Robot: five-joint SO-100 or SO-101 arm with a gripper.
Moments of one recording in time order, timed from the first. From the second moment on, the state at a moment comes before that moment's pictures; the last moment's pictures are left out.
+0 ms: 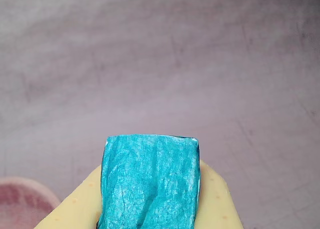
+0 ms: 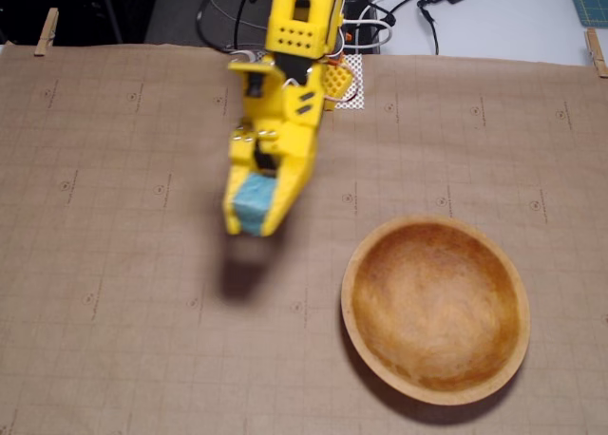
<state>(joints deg) 4.2 126.3 172.1 -40.2 103.3</state>
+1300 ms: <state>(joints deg) -25.4 128.3 167.2 -14.2 103.4</state>
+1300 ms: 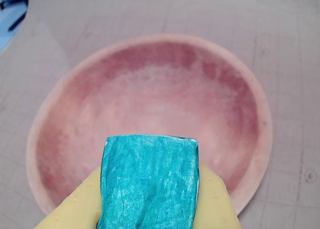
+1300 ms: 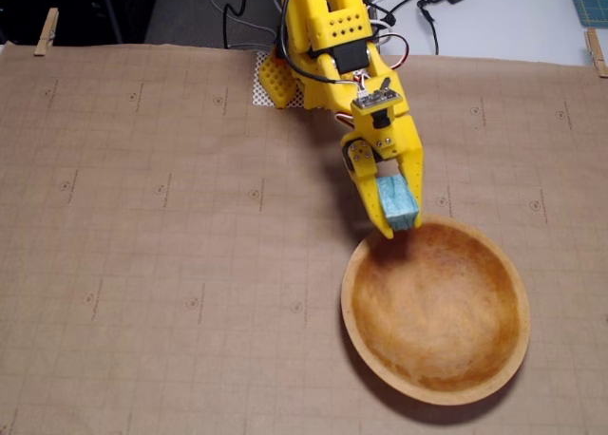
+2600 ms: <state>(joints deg) -24.5 73.9 135.3 -32.3 97.7</state>
